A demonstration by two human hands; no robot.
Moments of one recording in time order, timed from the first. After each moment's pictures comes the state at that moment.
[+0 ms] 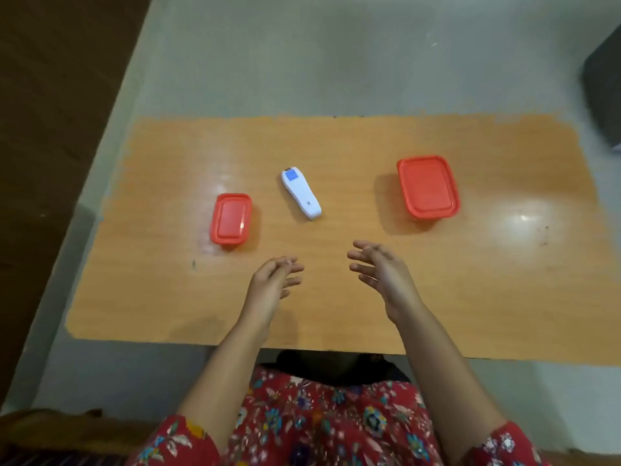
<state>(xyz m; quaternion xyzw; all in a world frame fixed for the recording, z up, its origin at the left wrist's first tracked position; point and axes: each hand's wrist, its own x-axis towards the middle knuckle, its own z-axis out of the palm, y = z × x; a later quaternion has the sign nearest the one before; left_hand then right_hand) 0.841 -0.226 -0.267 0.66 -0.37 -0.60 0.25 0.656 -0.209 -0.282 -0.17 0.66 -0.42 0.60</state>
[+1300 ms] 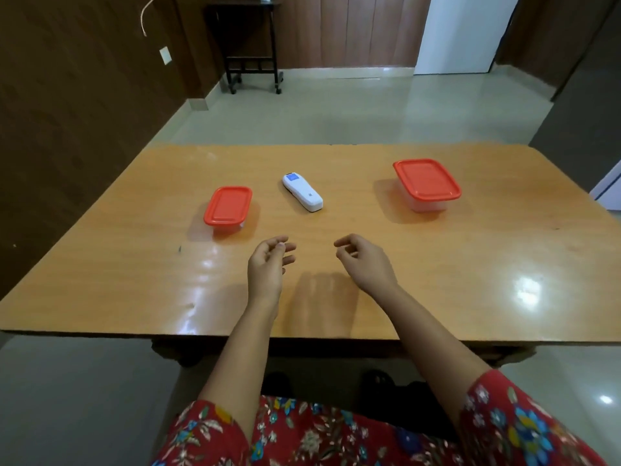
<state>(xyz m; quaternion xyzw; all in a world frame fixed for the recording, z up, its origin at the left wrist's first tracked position) 0.866 -0.193 -0.410 0.56 -0.44 -0.51 0.49 0.701 -0.183 -0.419 -0.54 0.72 -0.33 0.27</state>
